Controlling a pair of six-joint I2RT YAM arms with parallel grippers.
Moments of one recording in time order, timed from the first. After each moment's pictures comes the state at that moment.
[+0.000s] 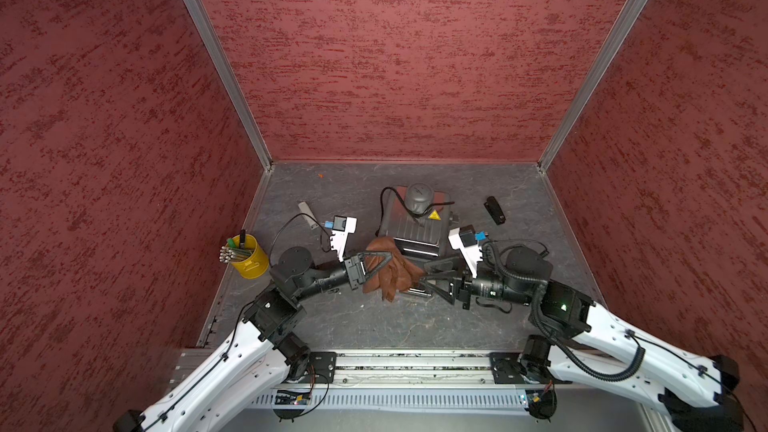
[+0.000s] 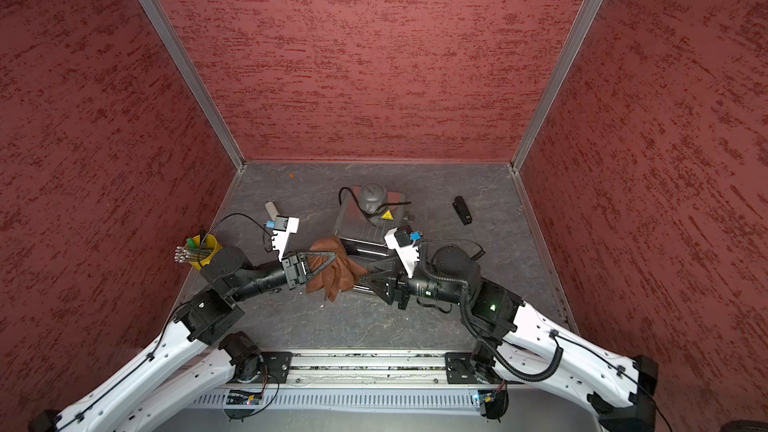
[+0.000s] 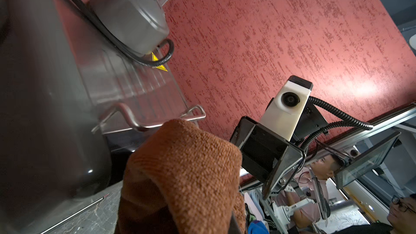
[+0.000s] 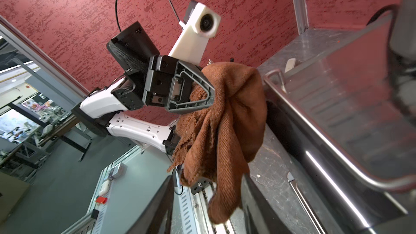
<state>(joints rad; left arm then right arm) -0.62 0.59 0.60 -0.01 0.54 -0.91 1.00 0.78 0.80 -0.15 -0.30 0.46</state>
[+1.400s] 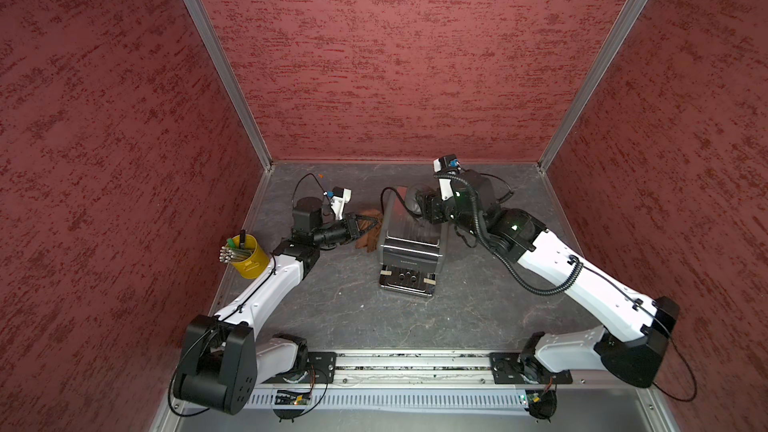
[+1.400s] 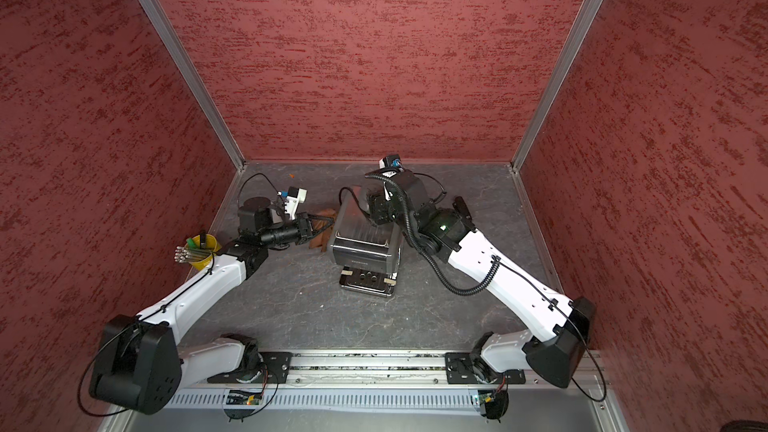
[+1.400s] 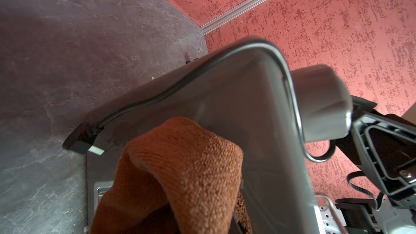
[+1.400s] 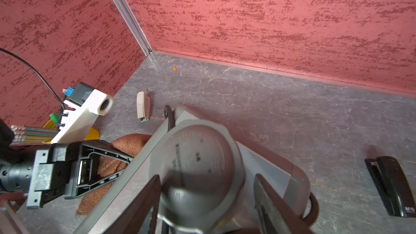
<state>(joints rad) -0.21 1.20 0.69 0.11 0.83 -0.80 0.78 1.35 1.41 -0.53 0.22 0.36</state>
